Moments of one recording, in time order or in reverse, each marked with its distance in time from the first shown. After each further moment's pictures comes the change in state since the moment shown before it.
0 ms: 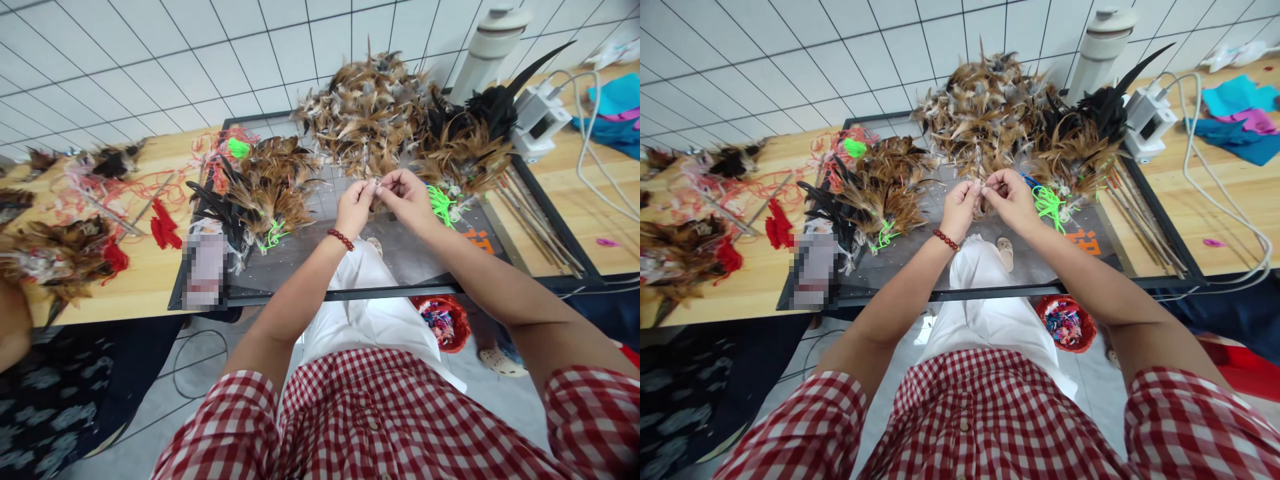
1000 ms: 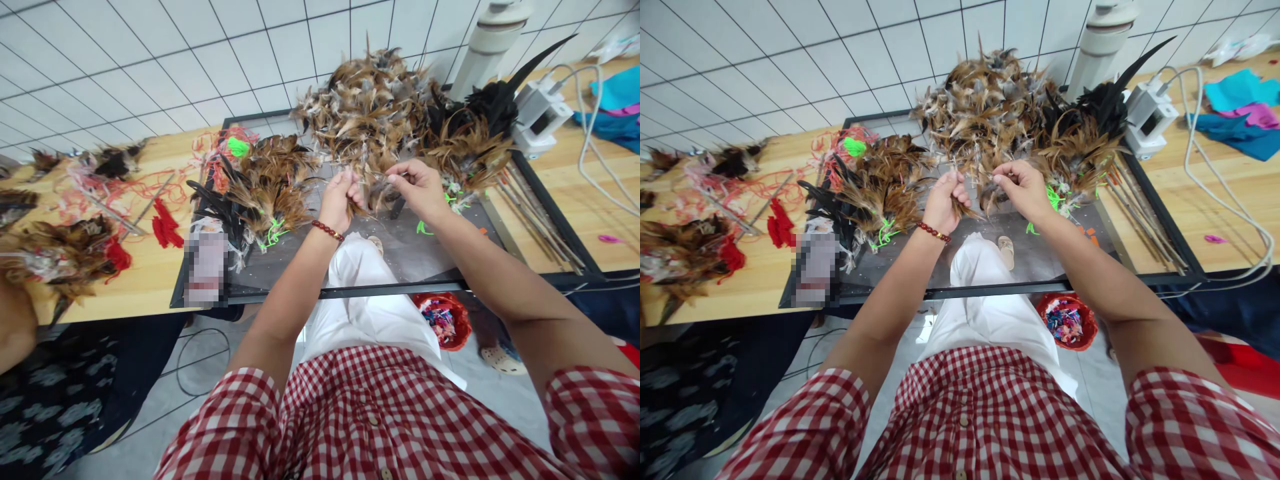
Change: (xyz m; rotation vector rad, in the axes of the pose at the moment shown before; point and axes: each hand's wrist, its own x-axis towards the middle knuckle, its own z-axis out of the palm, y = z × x) left_hand 0.000 0.038 -0.012 -0.361 0.027 -0.323; right_hand 0.014 0.009 -0.024 -0.088 -0.010 -0.043
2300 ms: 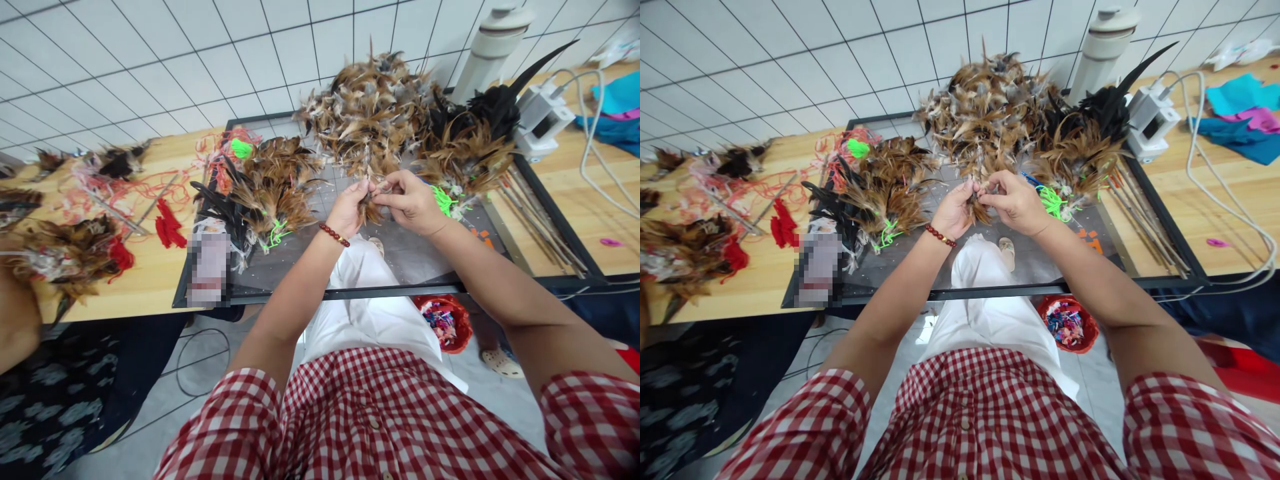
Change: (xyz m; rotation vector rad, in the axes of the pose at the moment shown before) left_hand 0.007 -0.018 -0.002 -0.025 -0.143 -0.026; right_hand -0.010 -0.020 -0.001 -0.192 -0.246 -0.224
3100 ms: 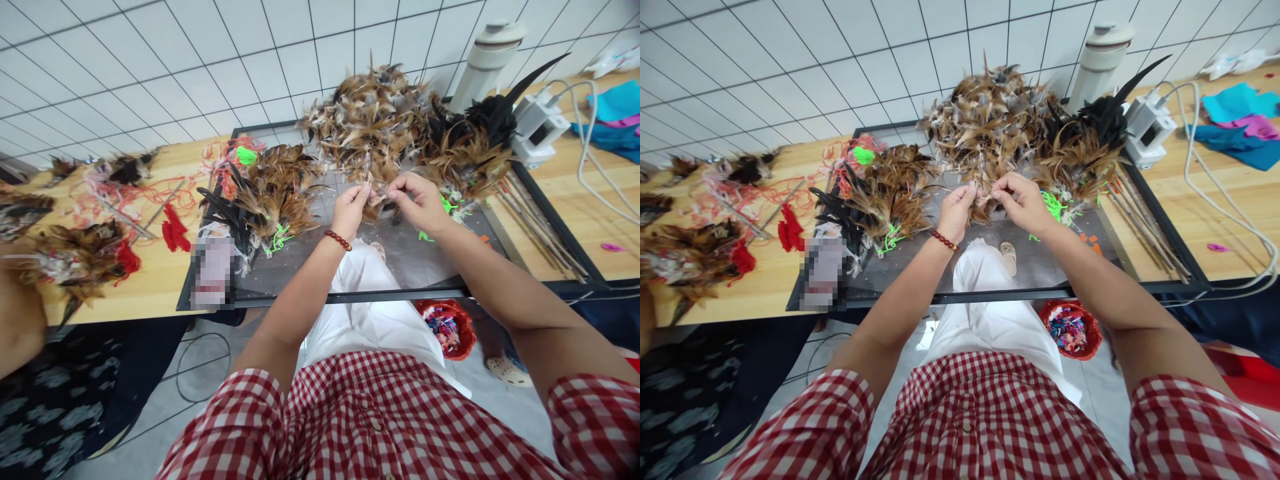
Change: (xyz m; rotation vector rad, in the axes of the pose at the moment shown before) left_hand 0.007 -0.009 -0.007 0.330 0.146 0.254; right_hand 0.005 -0.006 -0.004 0.122 0.128 0.051
